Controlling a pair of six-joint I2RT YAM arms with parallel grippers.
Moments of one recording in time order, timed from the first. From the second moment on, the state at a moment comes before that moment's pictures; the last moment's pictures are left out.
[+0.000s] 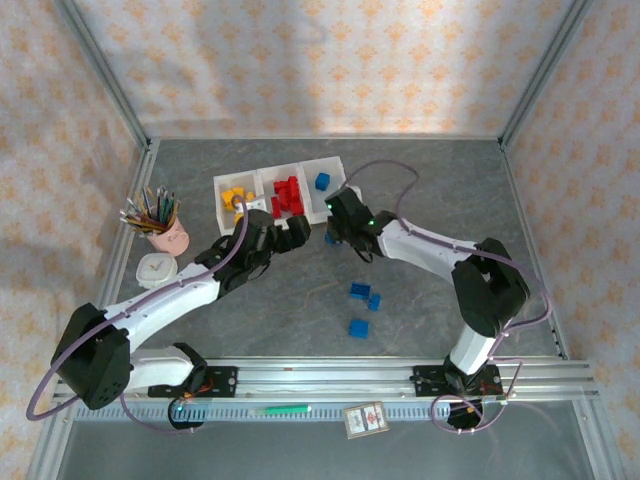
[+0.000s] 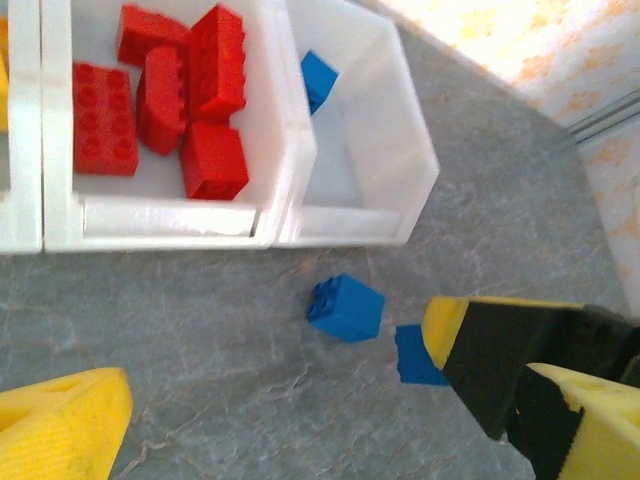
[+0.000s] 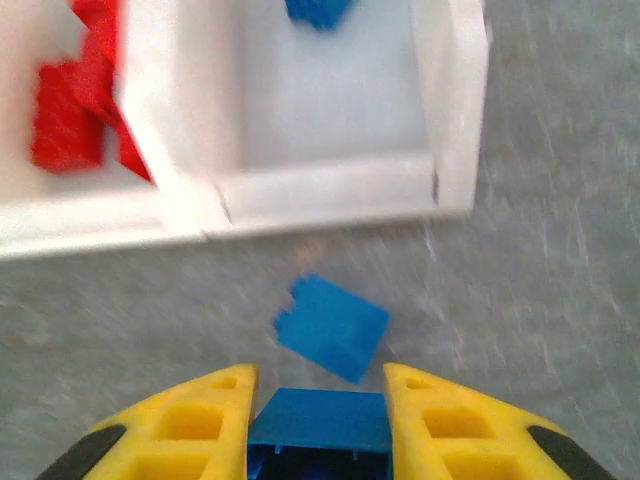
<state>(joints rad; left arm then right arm) -0.57 1.24 0.77 -0.09 -0.17 -0.81 0.71 1.71 1.22 -0.38 0.23 0.53</state>
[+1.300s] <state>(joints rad) -0.43 1.26 0.84 -0.07 -0.10 -0.75 0.58 1.84 1.40 -0.36 0.09 0.38</state>
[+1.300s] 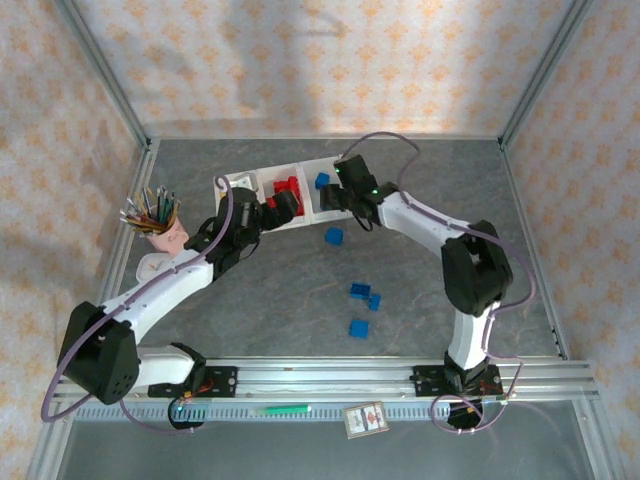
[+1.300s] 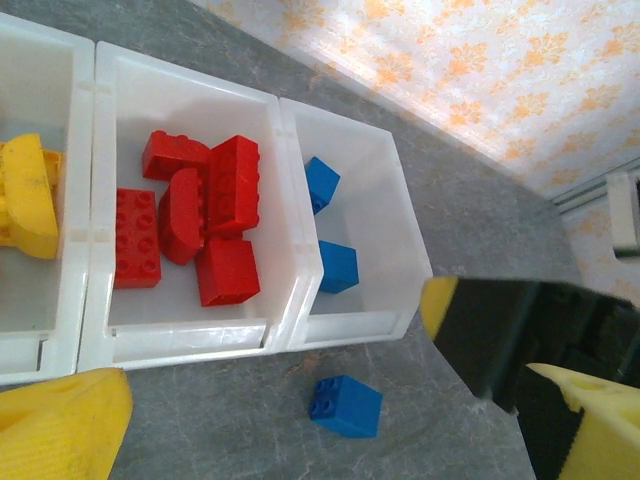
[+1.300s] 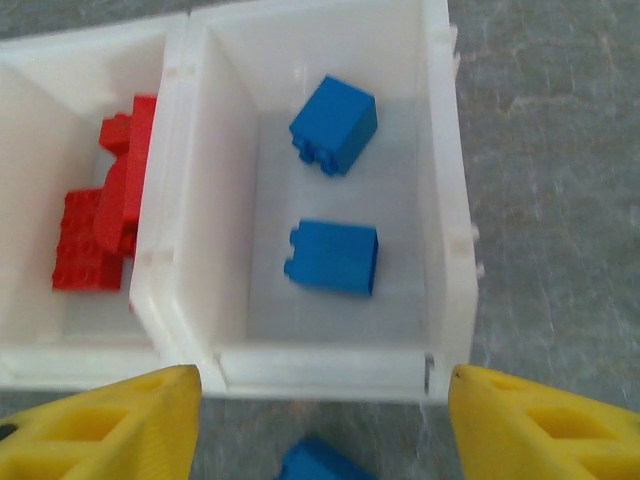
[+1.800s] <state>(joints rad) -0.54 1.20 0.69 -0.05 -0.13 -0.88 0.68 1.73 1.09 -0.29 0.03 0.31</state>
